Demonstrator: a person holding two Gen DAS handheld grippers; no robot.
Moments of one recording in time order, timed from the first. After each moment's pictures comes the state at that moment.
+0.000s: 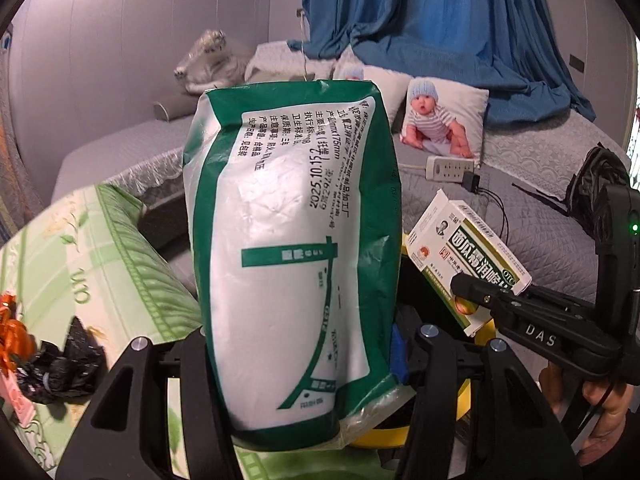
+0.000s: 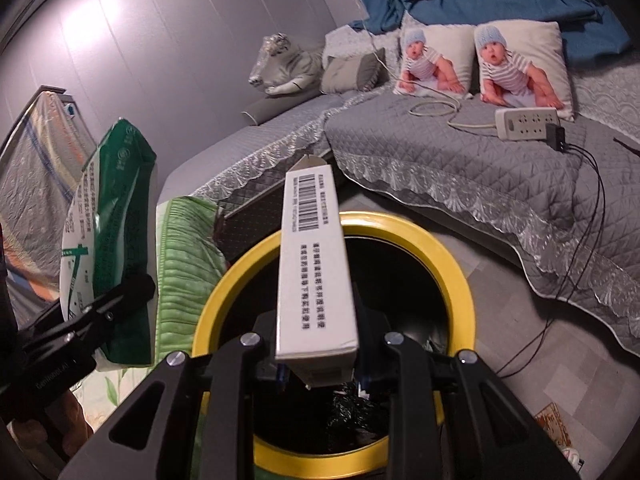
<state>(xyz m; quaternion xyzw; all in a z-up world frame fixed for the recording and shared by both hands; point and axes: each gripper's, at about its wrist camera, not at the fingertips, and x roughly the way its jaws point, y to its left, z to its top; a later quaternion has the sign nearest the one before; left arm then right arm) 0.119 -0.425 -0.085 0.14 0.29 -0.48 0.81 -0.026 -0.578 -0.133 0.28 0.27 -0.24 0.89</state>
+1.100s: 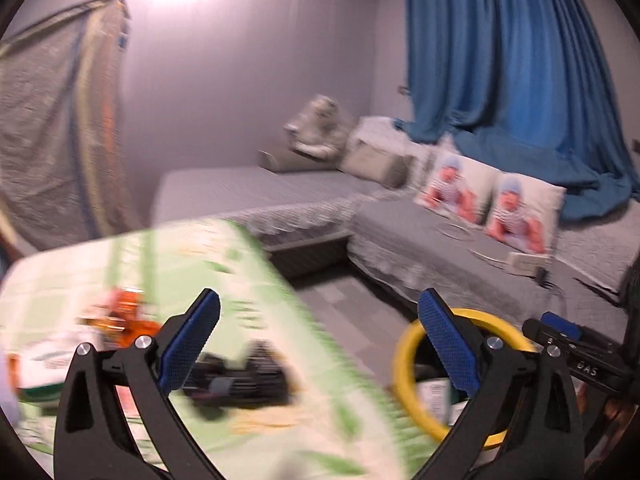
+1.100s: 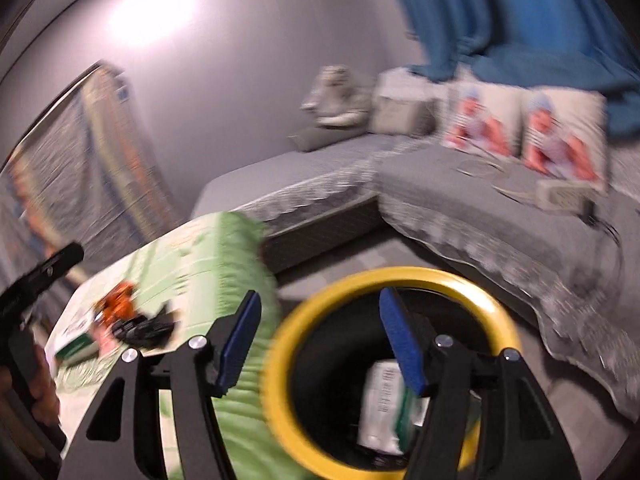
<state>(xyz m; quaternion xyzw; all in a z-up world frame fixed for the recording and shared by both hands) 0.156 -0.256 -0.010 0.03 0.19 -0.32 0.93 0.011 -0.499 -0.070 0.17 0.22 -0.17 0.95</state>
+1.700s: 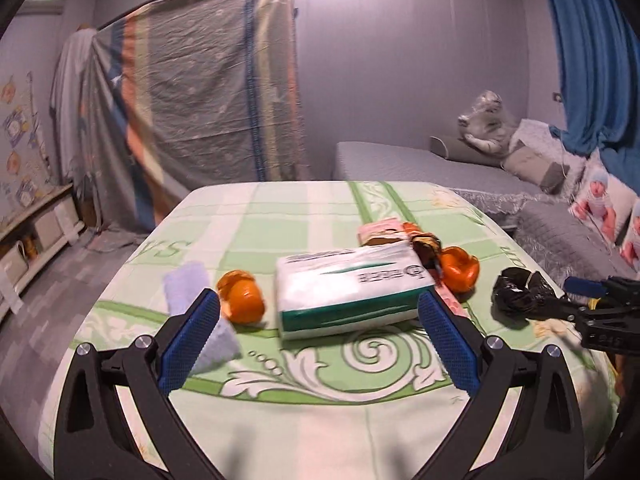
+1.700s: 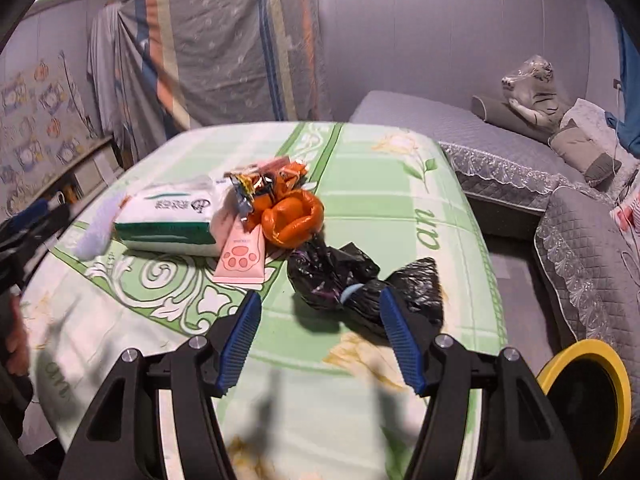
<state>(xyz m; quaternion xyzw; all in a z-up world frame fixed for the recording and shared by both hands) 0.187 -0.005 -0.059 0.00 0.24 -0.07 0.97 0.197 -0.280 -0.095 -0.02 0.37 0.05 0.93</state>
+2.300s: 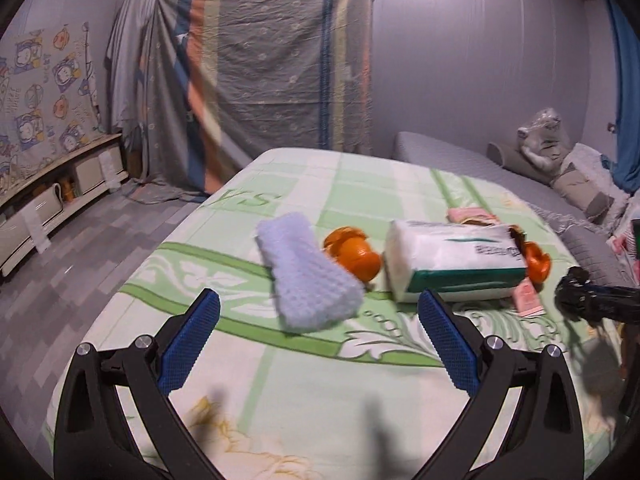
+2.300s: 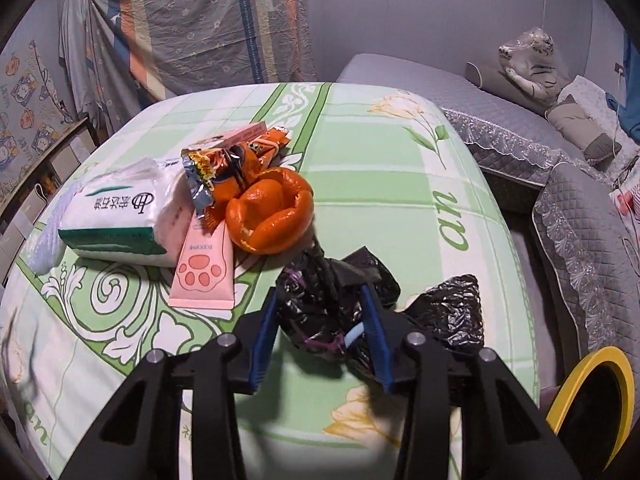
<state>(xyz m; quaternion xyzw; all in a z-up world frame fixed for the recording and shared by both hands) 0.181 0.084 -0.092 -0.05 0.28 0.03 0.96 0.265 -0.280 -0.133 -0.01 0.42 0.03 0.91</state>
